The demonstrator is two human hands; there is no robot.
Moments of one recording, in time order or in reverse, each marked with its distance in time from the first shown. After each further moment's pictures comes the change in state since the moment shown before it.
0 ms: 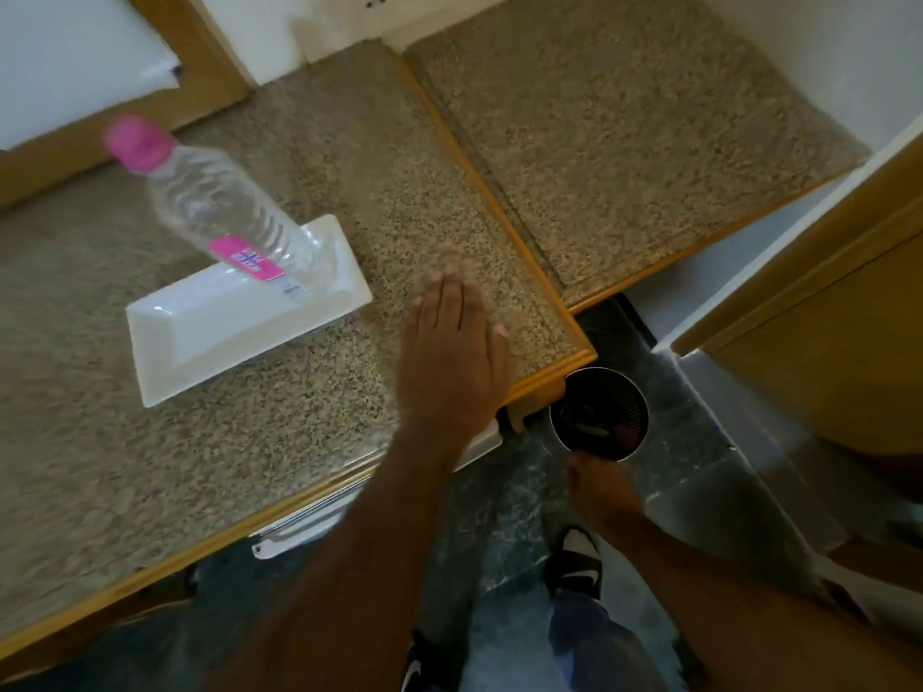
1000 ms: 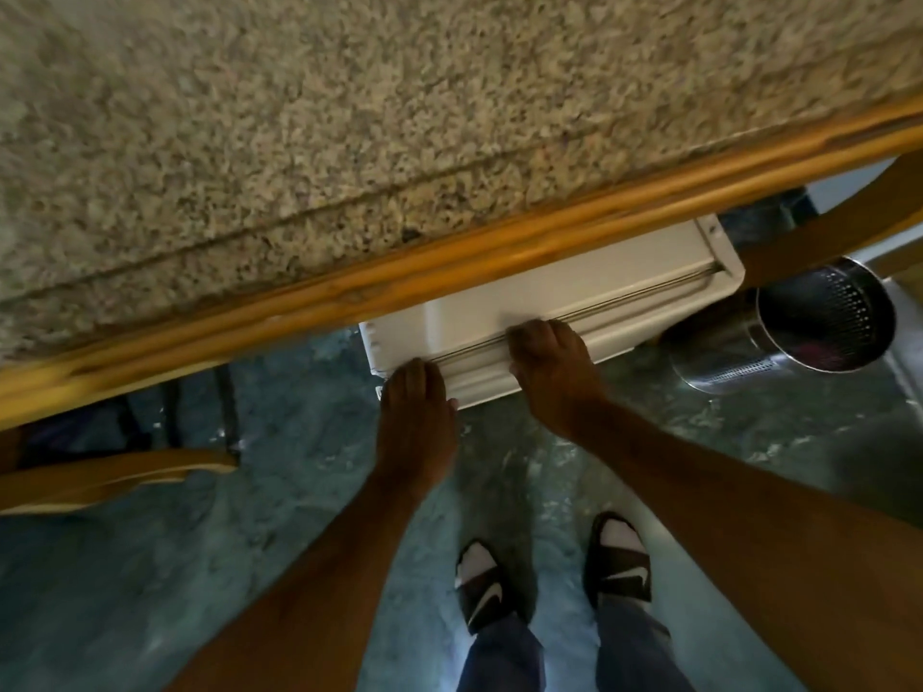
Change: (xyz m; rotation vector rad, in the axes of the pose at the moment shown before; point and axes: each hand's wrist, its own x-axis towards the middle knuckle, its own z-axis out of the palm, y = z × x) left_hand -0.299 -0.350 0.206 0.124 -0.337 -0.270; right_hand 0.031 -0.247 0.263 -0.380 0.289 -0.643
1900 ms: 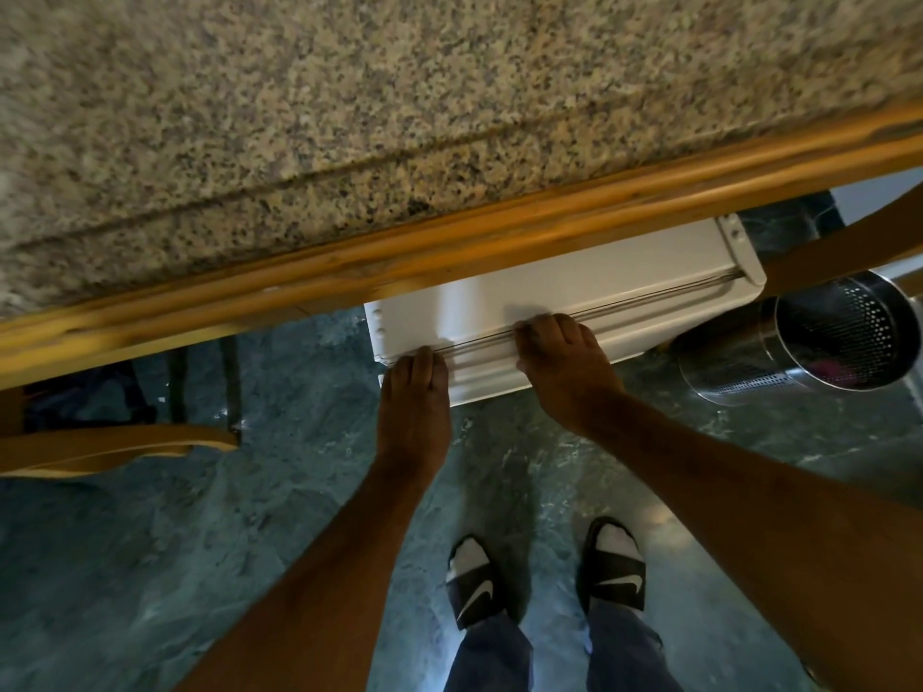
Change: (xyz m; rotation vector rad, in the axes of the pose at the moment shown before) left_hand -0.001 0.002 0.000 -0.027 0.108 0.005; right_hand 0.006 0.011 0.001 -0.176 -0.114 -0.096
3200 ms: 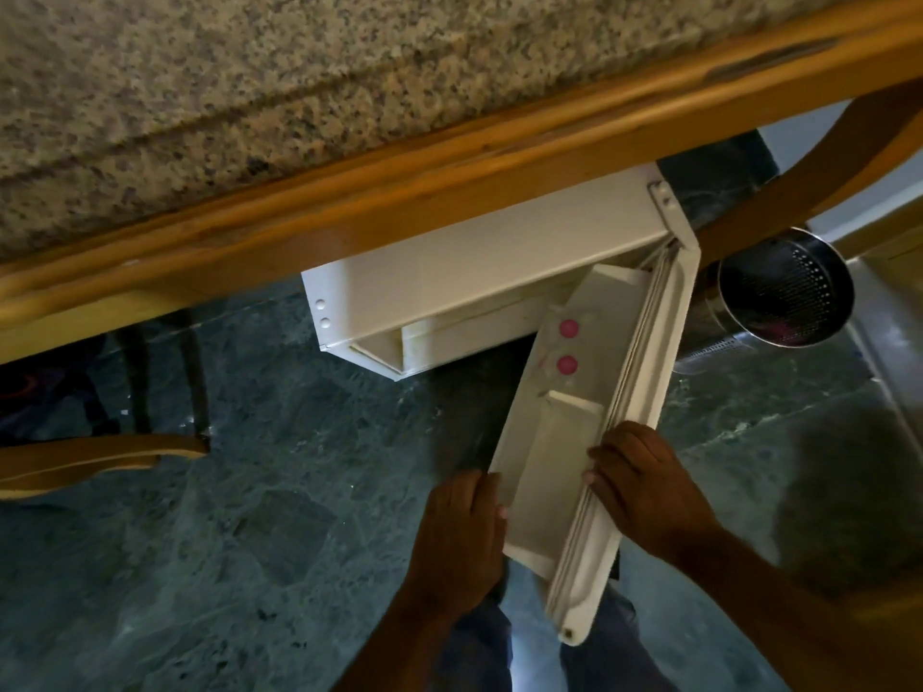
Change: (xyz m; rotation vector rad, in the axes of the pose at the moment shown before) left_hand -0.130 0.089 0.038 -0.318 -0.092 0.195; right_hand -0.198 0.040 0.055 0.313 0.223 0.076
